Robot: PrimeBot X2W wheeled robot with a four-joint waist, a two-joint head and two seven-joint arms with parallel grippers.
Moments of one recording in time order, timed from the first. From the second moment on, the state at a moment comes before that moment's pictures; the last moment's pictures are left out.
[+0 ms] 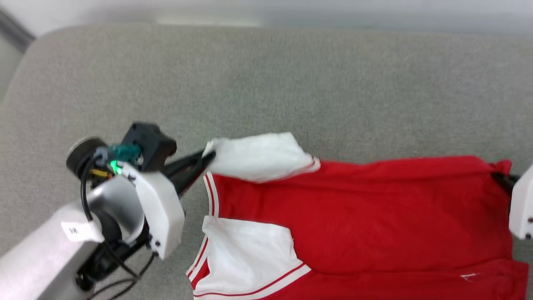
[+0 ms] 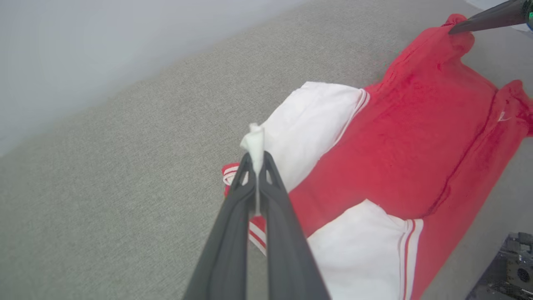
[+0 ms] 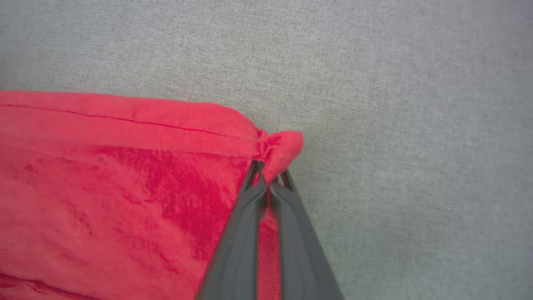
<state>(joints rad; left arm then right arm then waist) -0.57 0.78 -0.69 -0.25 -0.79 -0.02 0.38 -0.30 -0.50 -0.02 0.05 0.51 0.13 0.80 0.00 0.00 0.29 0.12</state>
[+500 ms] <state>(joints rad) -0.25 0.83 -0.74 -0.30 -0.89 0.07 0.33 0.03 -0.42 -0.12 -0.07 0.56 0.13 0.74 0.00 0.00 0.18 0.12</state>
